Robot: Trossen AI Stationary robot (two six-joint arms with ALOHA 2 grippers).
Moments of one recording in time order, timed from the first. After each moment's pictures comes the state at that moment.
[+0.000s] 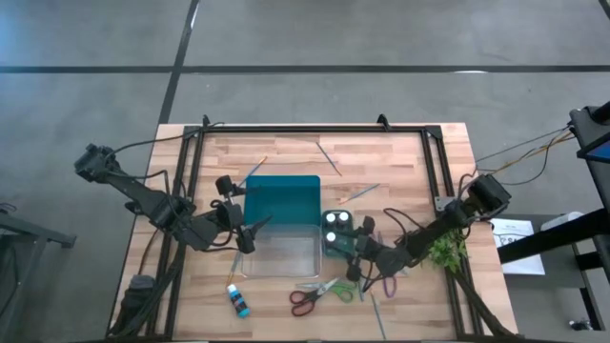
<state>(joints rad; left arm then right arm) -0.55 1.16 1.01 -0.36 -0.97 -0.02 0.57 1.78 0.55 0.80 0.89 0.34</state>
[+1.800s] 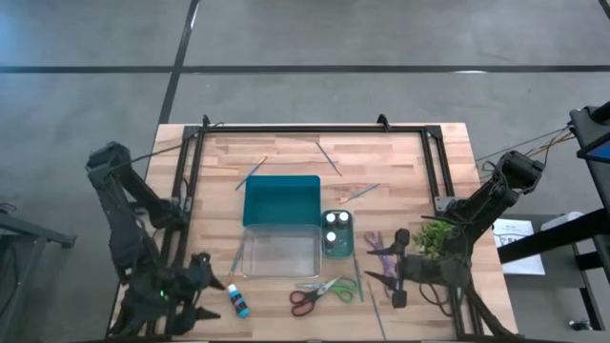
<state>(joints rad) -1.07 1.27 1.07 -0.65 -0.48 -1.12 0.92 1.38 0.55 0.80 1.07 0.03</state>
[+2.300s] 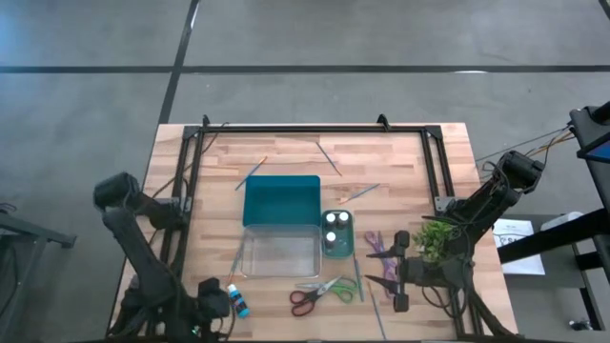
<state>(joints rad) -1.08 1.63 1.07 -0.57 -0.29 -1.24 0.93 1.38 0.60 0.80 1.05 -0.01</state>
